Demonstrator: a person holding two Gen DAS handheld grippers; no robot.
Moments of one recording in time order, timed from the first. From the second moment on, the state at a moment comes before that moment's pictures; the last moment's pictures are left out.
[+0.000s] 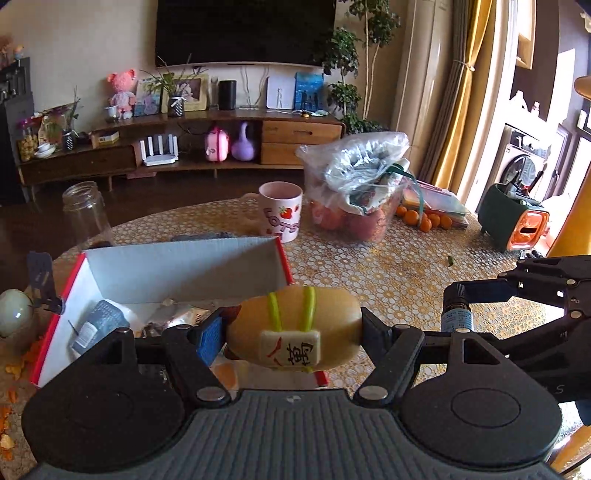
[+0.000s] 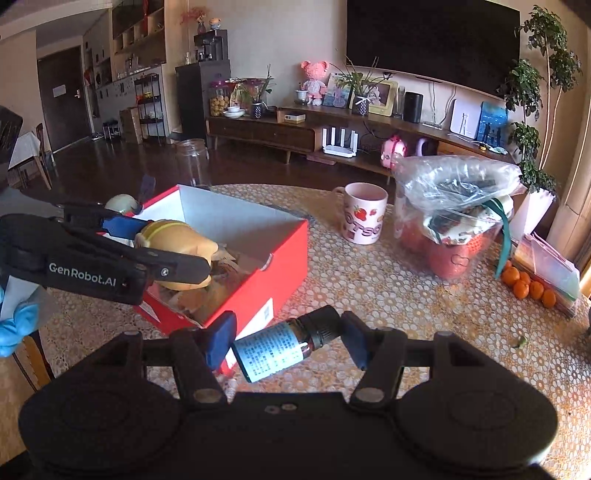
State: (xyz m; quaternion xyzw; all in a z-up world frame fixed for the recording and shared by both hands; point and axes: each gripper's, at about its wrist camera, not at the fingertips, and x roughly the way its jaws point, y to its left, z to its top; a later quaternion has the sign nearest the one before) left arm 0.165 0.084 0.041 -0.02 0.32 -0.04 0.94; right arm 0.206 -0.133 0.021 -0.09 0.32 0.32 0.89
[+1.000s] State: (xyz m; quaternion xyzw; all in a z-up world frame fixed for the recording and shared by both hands) left arm 0.221 0.214 -0.020 -0.09 0.38 0.07 0.92; right arm 0.251 0.027 -0.028 -0.11 0.36 0.34 0.86
